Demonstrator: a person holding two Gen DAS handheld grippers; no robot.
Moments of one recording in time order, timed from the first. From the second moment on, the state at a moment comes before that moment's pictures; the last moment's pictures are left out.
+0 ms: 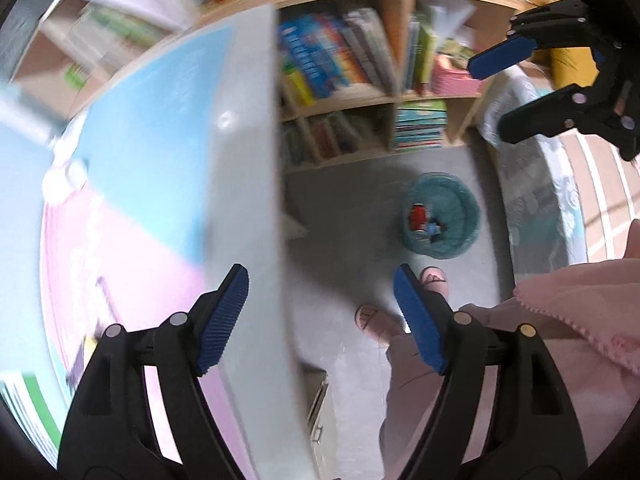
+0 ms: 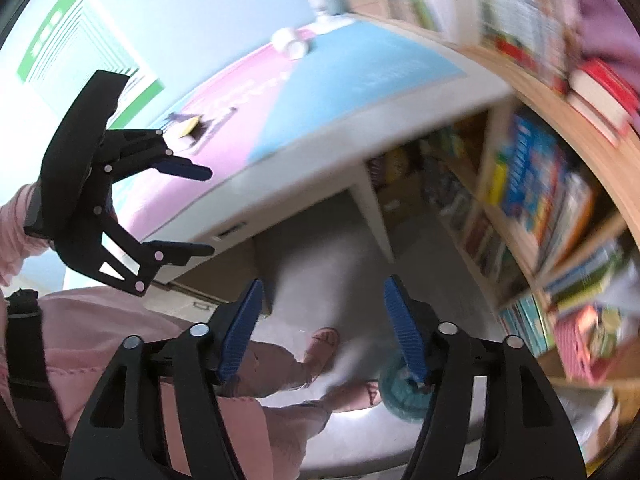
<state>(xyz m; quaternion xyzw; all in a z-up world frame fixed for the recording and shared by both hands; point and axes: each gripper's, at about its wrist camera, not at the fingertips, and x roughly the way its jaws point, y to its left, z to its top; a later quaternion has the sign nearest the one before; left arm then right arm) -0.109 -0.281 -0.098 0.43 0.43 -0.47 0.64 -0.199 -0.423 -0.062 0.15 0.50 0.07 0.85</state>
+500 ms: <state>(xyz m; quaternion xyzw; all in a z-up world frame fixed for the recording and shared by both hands) -0.003 -0.154 -0.091 0.37 0.48 -0.33 0.72 -0.067 -0.320 -0.053 0.05 0.52 0.21 0.82</state>
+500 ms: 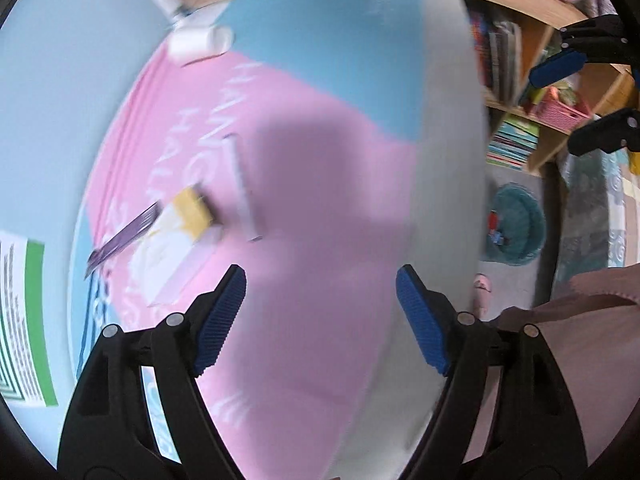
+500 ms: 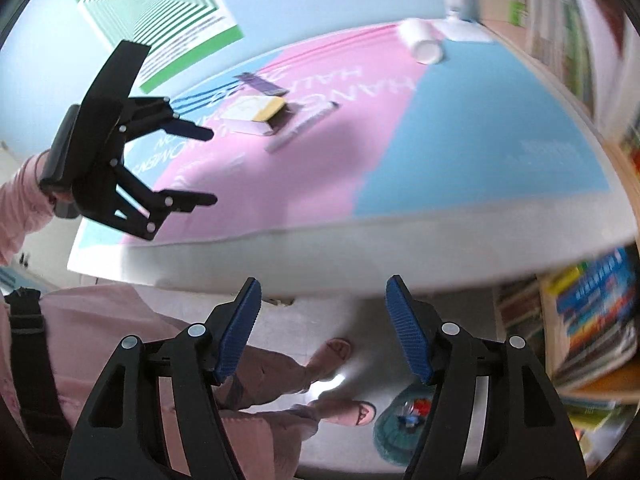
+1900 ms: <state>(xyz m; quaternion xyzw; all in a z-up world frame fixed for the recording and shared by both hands) 0.159 -0.068 -0.156 0.38 0.50 -0.38 0.68 0.158 -0.176 -0.130 0.01 0.62 0.15 0.77</state>
